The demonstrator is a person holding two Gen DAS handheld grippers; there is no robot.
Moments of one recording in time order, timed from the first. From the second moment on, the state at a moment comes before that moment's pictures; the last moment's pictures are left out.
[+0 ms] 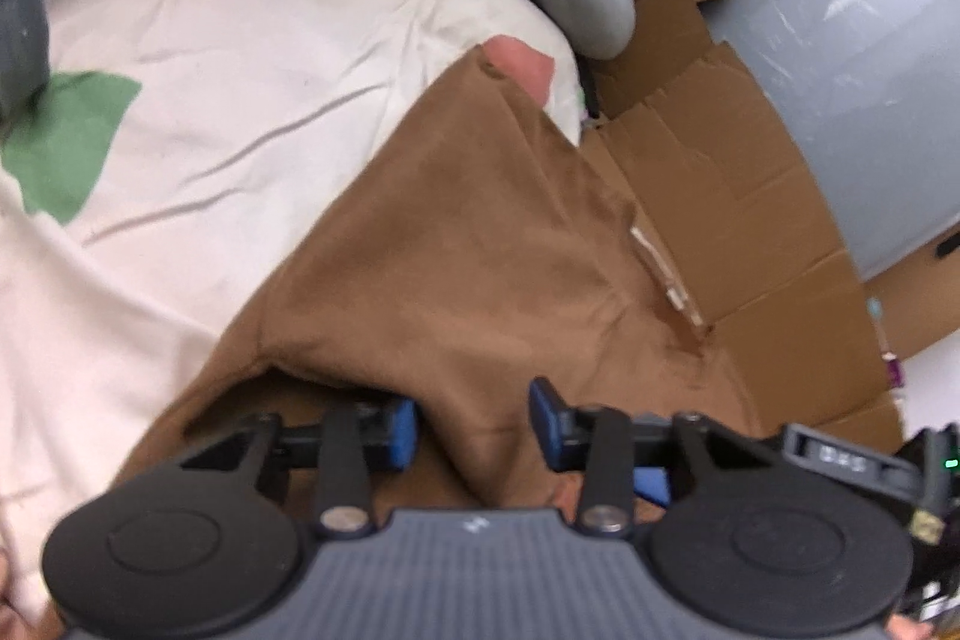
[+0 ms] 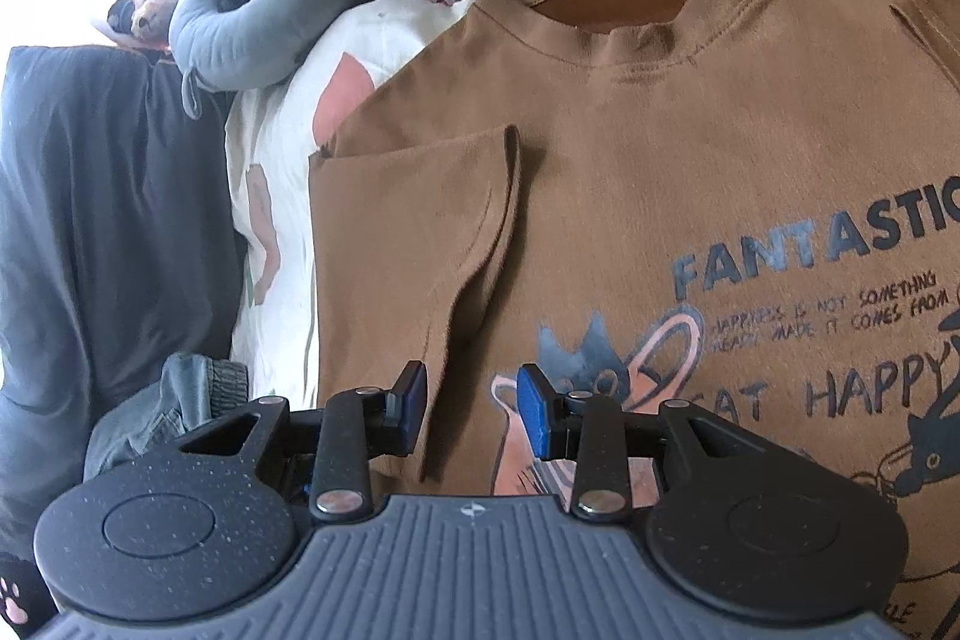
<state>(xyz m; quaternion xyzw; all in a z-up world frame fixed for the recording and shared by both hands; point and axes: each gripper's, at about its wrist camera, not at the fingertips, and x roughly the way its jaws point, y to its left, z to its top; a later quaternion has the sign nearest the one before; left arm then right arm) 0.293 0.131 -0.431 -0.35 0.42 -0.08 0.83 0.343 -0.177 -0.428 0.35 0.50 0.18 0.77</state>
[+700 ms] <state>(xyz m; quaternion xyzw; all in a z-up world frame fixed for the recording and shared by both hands) 0.285 0.129 -0.426 -0.35 0.48 -0.12 0.80 0.337 -0.170 -0.433 0.37 0.50 0.18 0.76</state>
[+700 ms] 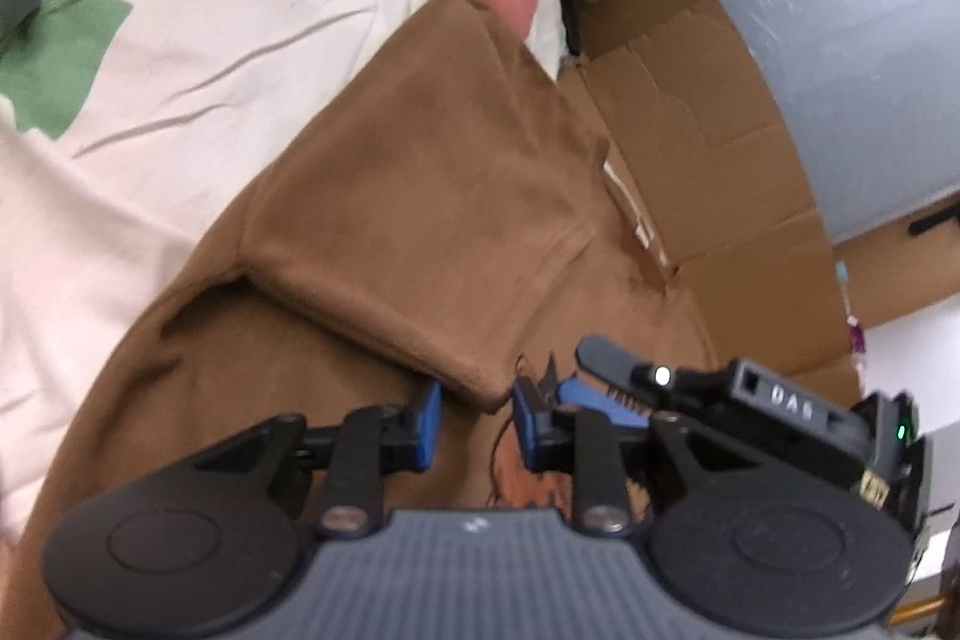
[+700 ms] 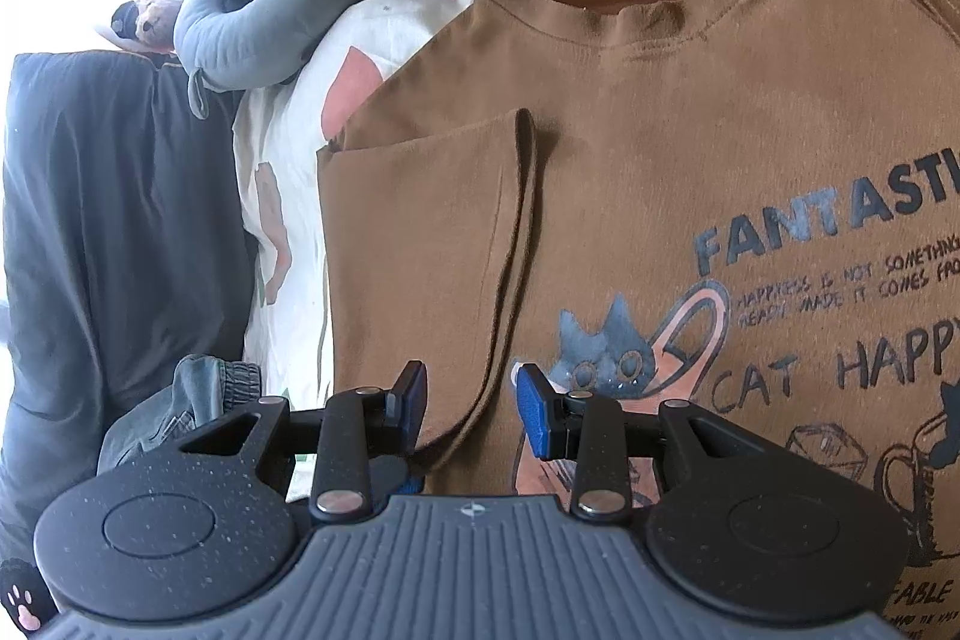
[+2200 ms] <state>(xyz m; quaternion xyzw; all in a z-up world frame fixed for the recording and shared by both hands) 0.298 0.144 -0.406 -0.01 0.50 -0.05 0.87 0.336 -0.143 -0.434 0.31 0.54 0.22 0.75</state>
